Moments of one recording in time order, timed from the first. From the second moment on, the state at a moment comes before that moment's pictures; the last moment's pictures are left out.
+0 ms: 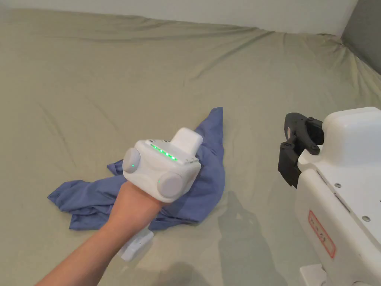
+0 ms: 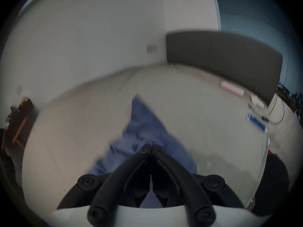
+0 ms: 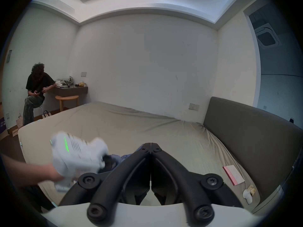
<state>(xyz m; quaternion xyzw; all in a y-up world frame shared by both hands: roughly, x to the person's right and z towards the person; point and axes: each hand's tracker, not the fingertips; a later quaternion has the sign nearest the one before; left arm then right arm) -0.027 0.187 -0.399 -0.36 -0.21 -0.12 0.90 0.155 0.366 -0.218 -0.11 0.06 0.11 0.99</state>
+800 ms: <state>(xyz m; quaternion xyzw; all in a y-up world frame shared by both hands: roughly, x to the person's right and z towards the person) -0.157 0.392 -0.232 -0.08 -0.04 -0.03 1.00 0.136 0.400 -0.217 -0.08 0.10 0.11 0.99</state>
